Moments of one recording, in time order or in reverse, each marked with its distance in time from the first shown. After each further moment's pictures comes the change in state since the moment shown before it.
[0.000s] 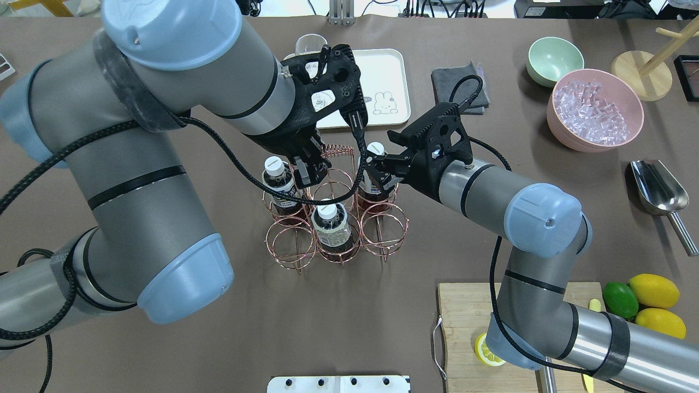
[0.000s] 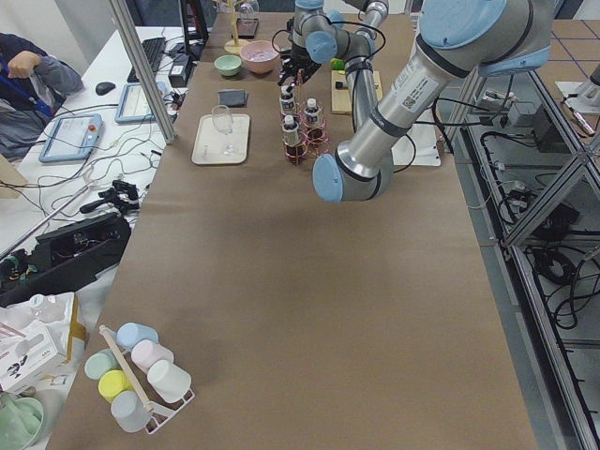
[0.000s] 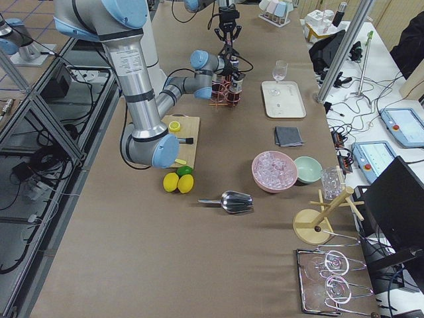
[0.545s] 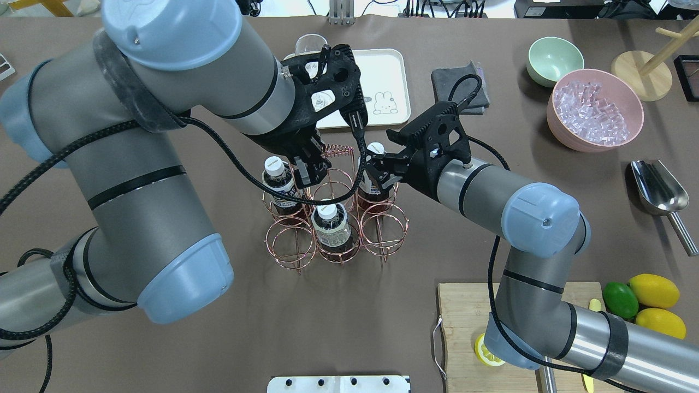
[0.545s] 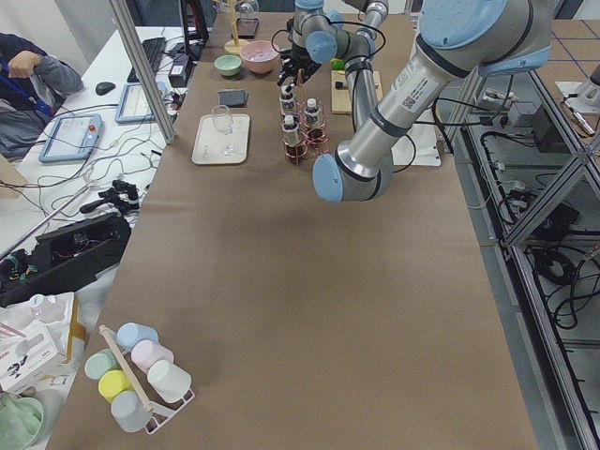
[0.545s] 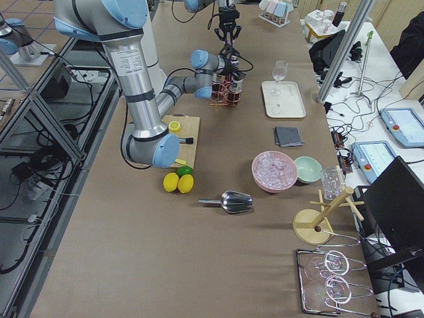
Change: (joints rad) left arm 0.000 0.000 0.000 0.000 0.000 0.000; right arm 0.000 0.006 -0.002 -0.006 -0.007 0.003
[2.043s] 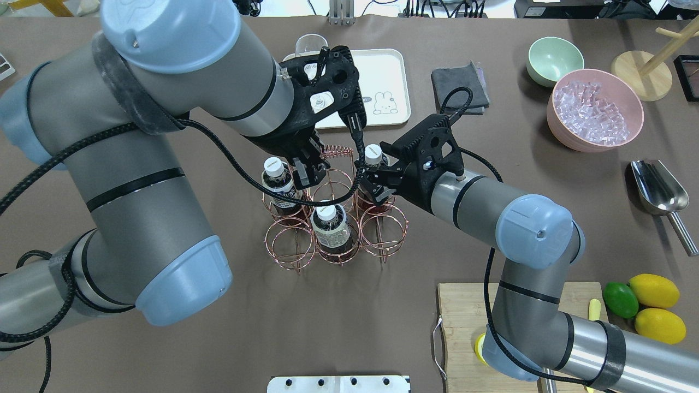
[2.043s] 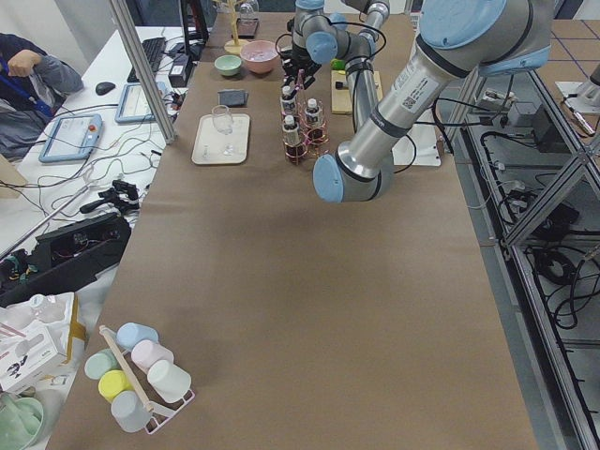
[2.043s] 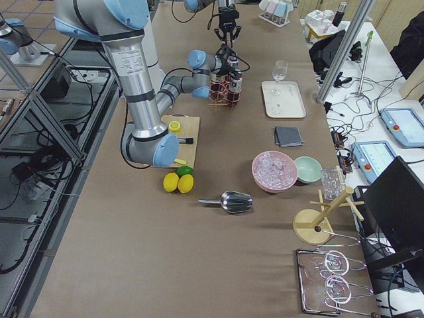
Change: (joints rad) left arm 0.002 0.004 -0.005 0.000 0.006 0.000; right arm -0.032 -0.001 0.005 -0.001 0.002 0.010
